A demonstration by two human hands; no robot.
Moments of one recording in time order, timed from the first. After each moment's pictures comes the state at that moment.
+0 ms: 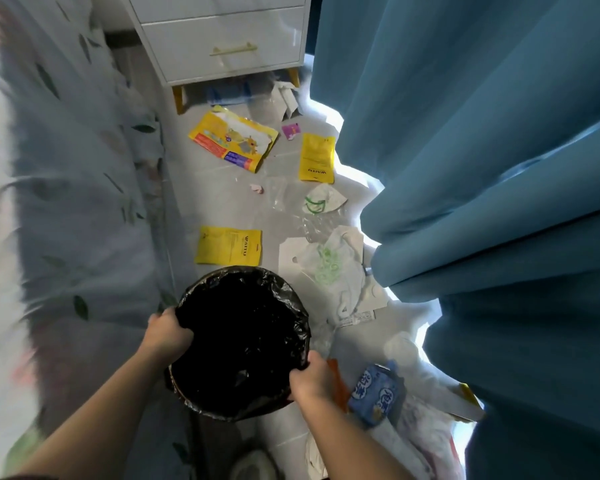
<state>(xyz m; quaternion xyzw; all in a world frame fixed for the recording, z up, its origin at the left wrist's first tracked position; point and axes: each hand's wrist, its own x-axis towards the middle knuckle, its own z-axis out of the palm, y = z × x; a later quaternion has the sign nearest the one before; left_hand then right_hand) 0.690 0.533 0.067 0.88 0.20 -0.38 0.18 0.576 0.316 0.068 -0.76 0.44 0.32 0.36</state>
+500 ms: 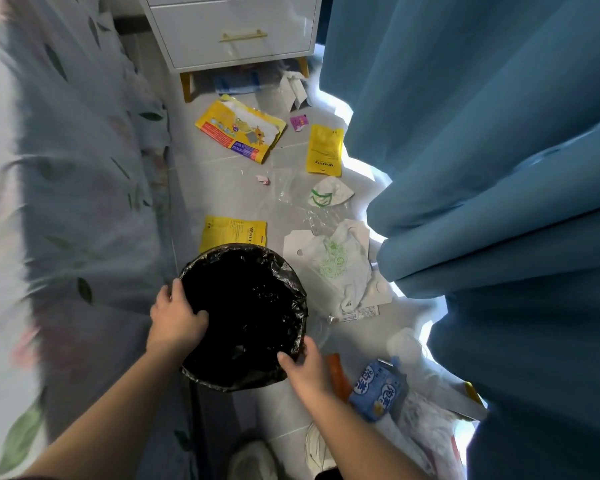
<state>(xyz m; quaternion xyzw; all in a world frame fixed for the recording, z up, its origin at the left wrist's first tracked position) 0.674 0.514 0.072 0.91 0.20 -0.29 0.22 0.563 0.321 0.034 -0.72 0.38 0.33 0.48</state>
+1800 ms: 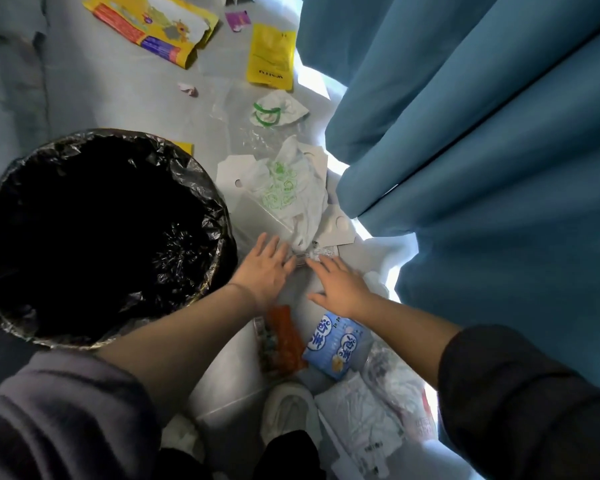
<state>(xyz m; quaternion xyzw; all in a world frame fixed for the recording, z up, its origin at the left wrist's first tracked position) 0.608 0.299 -0.077 0.86 -0.41 -0.26 -0.12 0.555 0.119 -0.126 -0.93 -0.02 0.35 0.07</state>
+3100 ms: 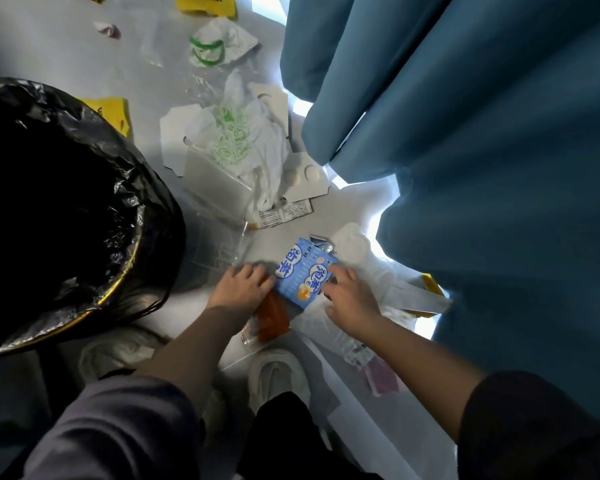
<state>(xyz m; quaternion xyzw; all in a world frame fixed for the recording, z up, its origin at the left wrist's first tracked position) 0.528 0.290 -0.147 0.84 -0.43 -0.31 -0.08 0.440 0.087 -0.143 -0.94 0.04 0.33 0.09</state>
